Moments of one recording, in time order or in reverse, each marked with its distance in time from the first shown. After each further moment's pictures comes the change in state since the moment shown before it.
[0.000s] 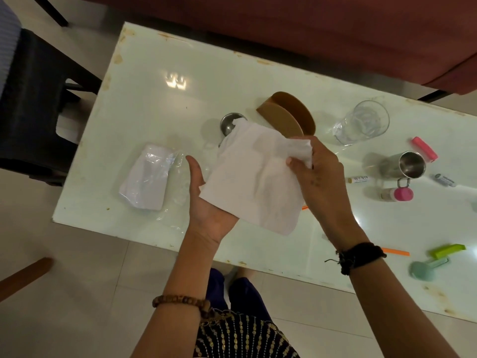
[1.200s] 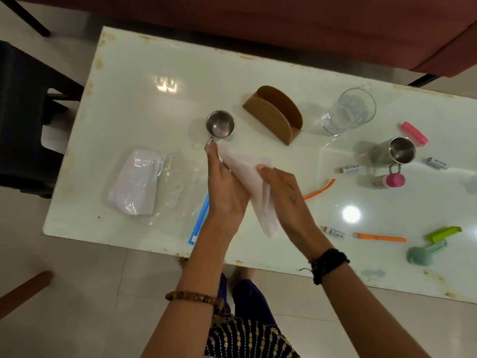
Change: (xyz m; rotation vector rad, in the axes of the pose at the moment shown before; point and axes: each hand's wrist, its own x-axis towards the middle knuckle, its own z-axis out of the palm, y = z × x) left_hand 0.028 -0.032 0.015 0.215 -0.071 0.205; right_hand -0.023 0.016 0.030 0.500 -0.166 0.275
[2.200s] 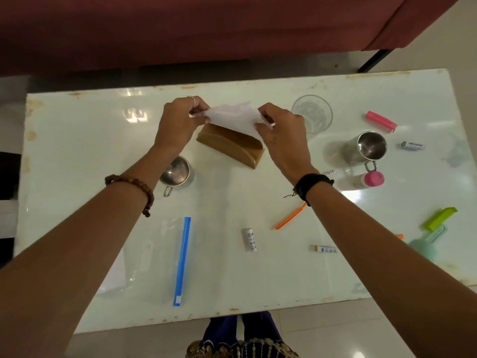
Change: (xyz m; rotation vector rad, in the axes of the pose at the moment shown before) left_hand 0.188 0.058 0.072 1.826 -0.216 0.615; right_hand 0.142 -0.022 -0.089 -0.581 0.439 -0.342
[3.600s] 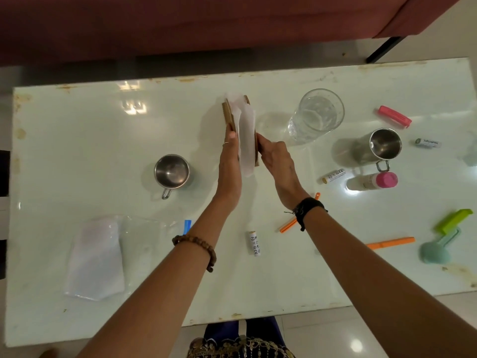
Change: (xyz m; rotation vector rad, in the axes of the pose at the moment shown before) left_hand -0.065 0.036 0.089 -1.016 -0.042 -0.475; right_hand -0.032 0.050 0.046 0.755 -0.238 0.349
